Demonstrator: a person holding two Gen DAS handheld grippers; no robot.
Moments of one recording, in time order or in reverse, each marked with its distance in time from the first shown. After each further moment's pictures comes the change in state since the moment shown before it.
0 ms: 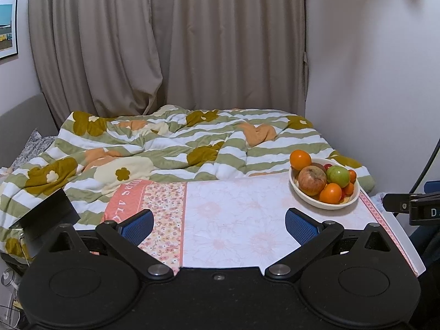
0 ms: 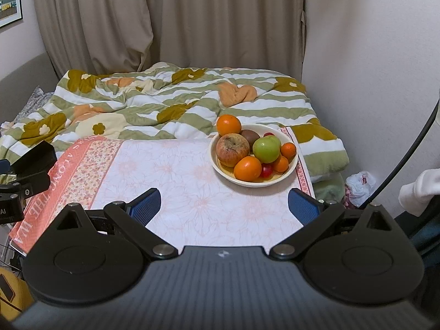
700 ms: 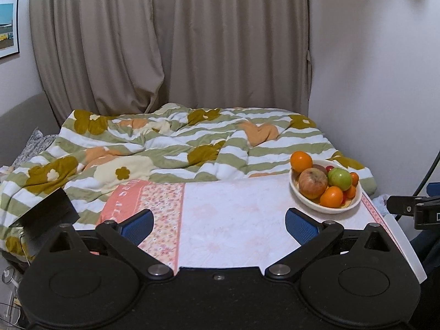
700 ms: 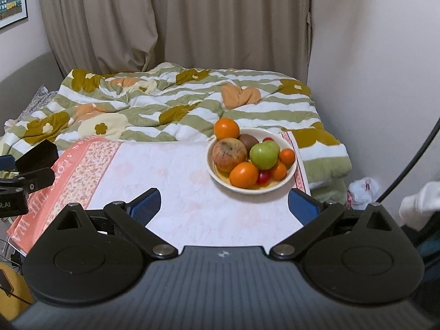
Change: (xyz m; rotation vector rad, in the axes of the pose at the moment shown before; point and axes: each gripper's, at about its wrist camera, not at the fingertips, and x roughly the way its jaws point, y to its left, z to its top) left arm 0.007 -0.007 0.004 -0.008 0.008 0.013; right arm 0.005 -0.009 0.007 -0.006 -0.003 0.009
